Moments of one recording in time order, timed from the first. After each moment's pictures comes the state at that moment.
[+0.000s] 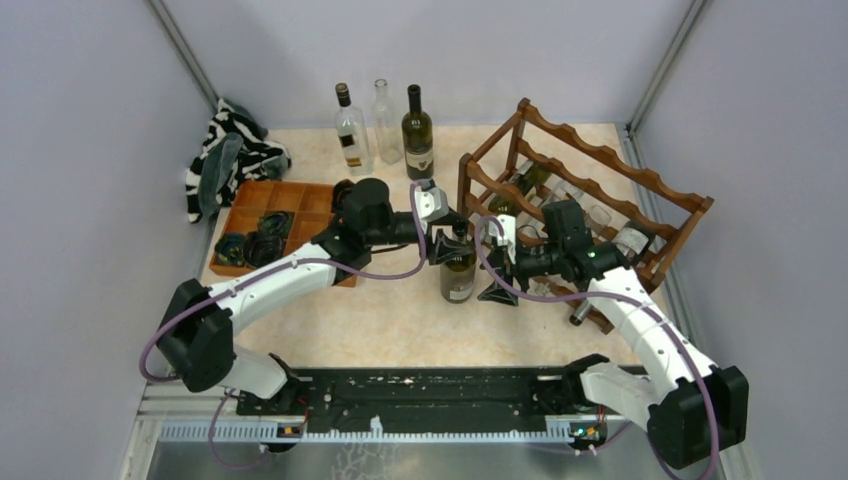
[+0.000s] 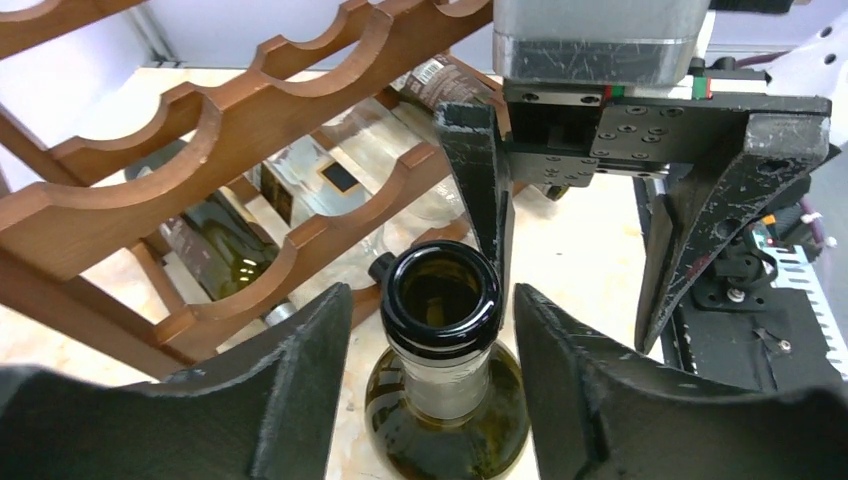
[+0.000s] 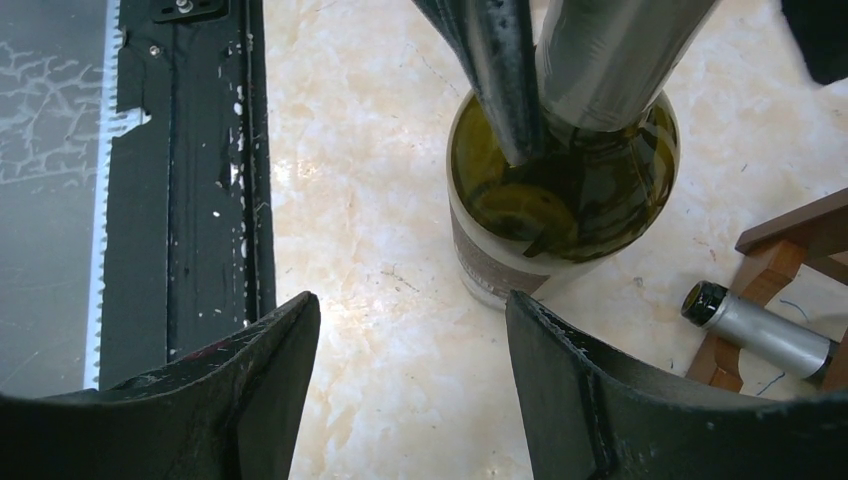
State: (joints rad) left arm -0.78 1.43 1.01 0.33 0.65 0.16; right arm 0.34 1.03 0.83 -0.65 -0.95 -0.68
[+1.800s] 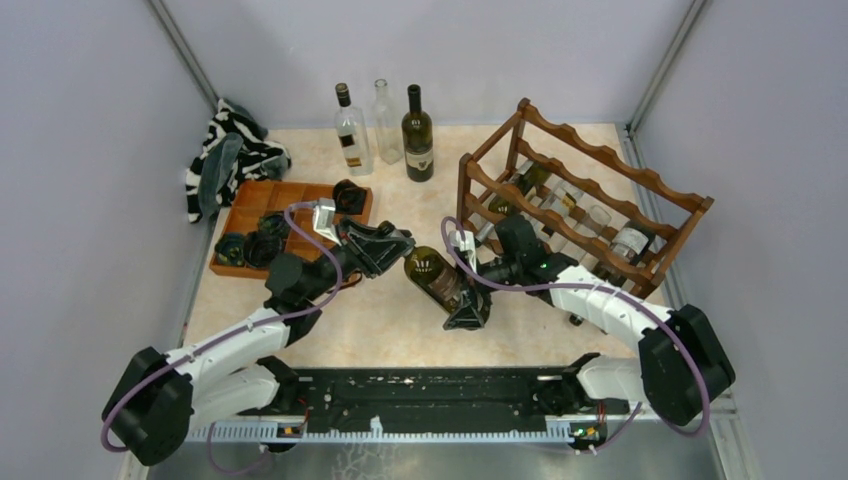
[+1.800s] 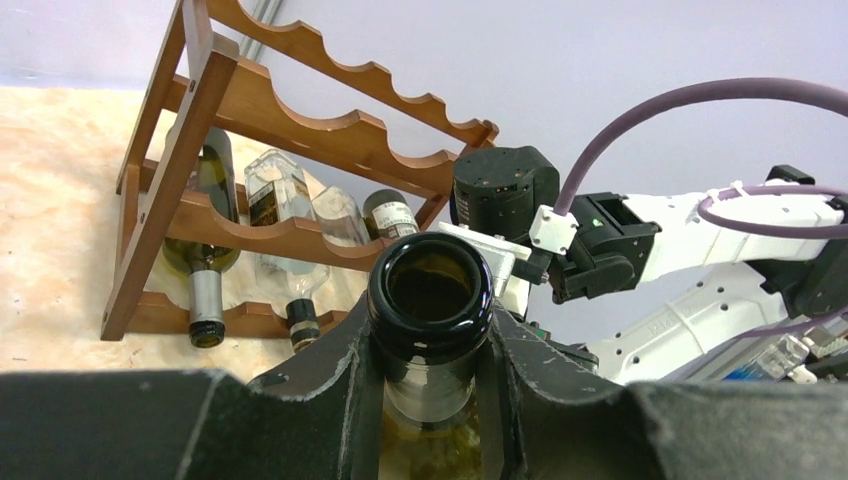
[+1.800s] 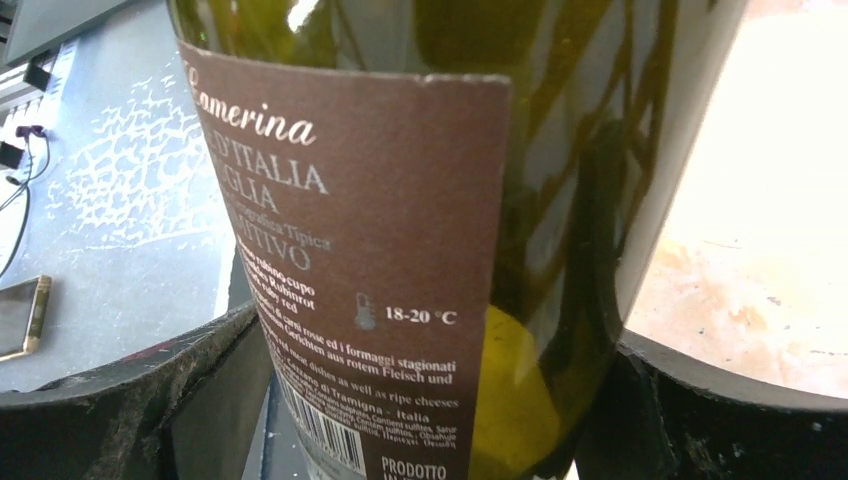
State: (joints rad) left arm -0.65 1.01 0.39 0.98 0.35 -0.74; right arm 0.59 1.23 0.67 -0.18 -1.03 -0.27
